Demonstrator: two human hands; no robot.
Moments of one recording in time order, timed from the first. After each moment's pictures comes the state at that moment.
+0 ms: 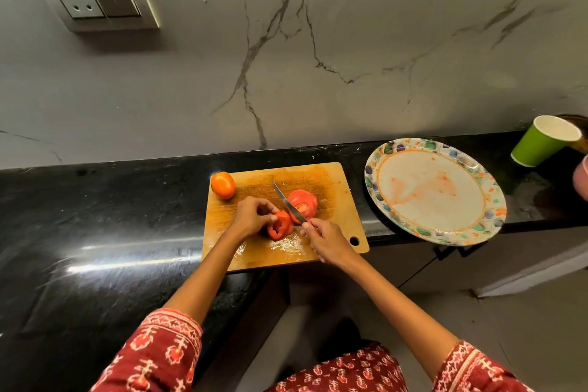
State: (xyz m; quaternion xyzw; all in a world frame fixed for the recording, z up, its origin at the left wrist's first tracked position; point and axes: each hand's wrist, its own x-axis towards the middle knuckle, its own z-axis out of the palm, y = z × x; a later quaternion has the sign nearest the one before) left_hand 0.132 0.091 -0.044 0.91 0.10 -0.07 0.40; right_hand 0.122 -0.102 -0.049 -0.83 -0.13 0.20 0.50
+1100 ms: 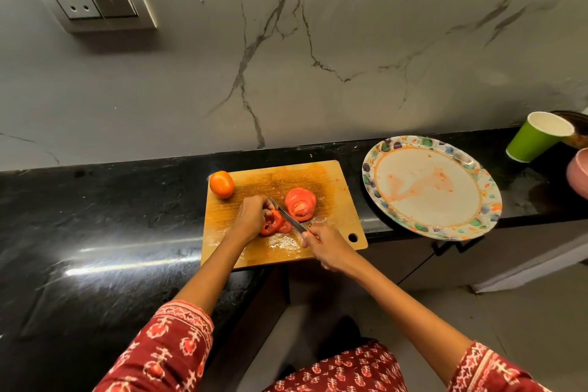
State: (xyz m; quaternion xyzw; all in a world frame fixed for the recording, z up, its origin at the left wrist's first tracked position) left_hand 0.138 0.082 -0.054 0.92 0.14 -0.05 0.37; right_hand 0.107 -0.106 -0.037 -0.87 -0.13 0.25 0.41
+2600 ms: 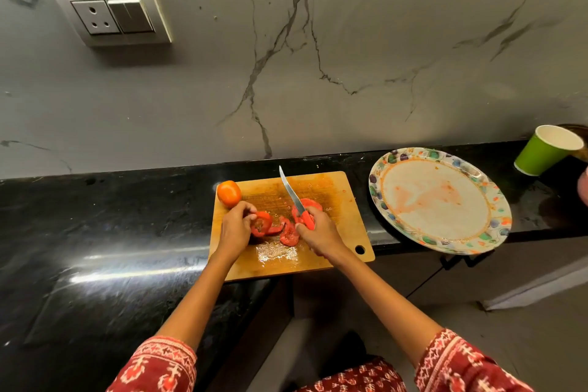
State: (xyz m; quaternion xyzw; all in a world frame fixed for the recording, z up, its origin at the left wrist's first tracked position) left_hand 0.109 0.114 -0.050 0.87 0.14 0.09 0.46; right_hand 0.141 -0.072 -0.046 -0.84 -0.12 0.14 0.51
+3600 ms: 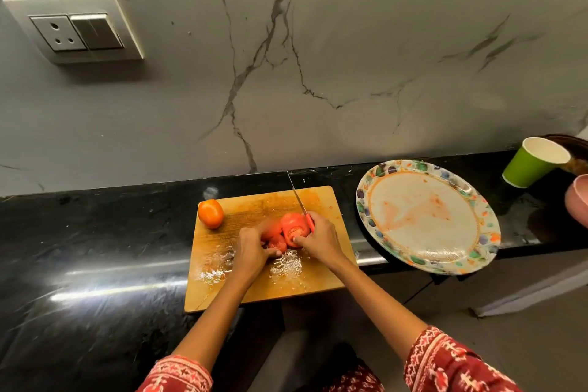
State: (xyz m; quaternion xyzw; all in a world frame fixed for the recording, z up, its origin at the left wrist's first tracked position) left_hand 0.137 0.062 -0.065 0.93 0.13 -0.01 0.35; right_hand 0.189 -0.091 -0.068 -0.91 -0.08 0.08 0.41
